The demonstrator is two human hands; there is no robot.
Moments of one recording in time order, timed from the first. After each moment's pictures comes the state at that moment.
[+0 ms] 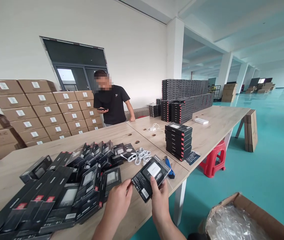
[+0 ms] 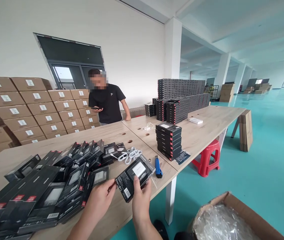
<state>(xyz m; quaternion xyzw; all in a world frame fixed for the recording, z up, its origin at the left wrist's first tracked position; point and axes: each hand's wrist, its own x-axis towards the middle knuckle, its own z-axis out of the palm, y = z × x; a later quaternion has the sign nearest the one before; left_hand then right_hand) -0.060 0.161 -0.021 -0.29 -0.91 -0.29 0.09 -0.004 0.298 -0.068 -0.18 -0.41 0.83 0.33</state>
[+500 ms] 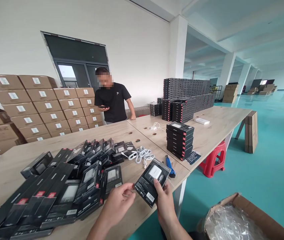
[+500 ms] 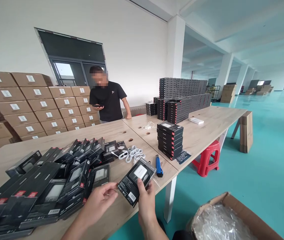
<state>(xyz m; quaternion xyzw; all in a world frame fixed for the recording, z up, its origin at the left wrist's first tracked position) -0.055 0.146 -0.020 -0.28 -0.82 -0.49 -0.11 0.008 0.307 -0.079 -0.17 -0.35 0.88 0.27</state>
